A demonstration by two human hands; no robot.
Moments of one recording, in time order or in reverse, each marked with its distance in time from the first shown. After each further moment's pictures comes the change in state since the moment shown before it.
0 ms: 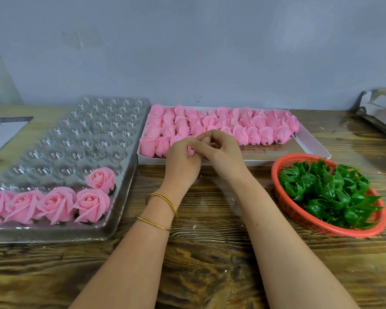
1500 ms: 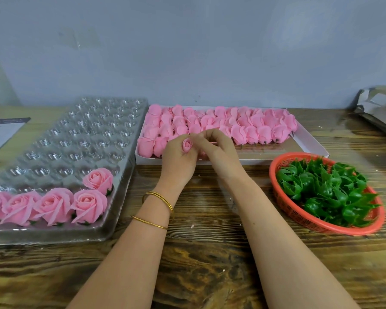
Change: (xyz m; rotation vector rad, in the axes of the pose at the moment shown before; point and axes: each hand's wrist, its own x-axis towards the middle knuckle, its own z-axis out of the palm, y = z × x) left_hand 0.002 0.000 -0.001 -0.067 -0.003 -0.064; right_hand 0.001 0.004 0.003 0.137 -0.004 0.036
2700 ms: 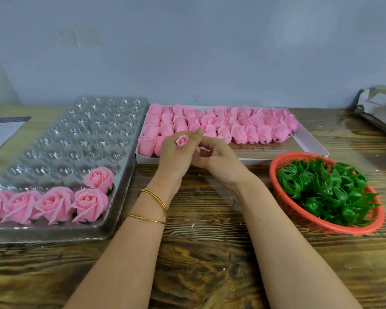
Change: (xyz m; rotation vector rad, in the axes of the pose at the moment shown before) left_hand 0.001 0.003 -0.003 -0.362 -0.013 -0.148; right_hand -0.007 0.000 -0.006 -0.024 -0.291 0.039
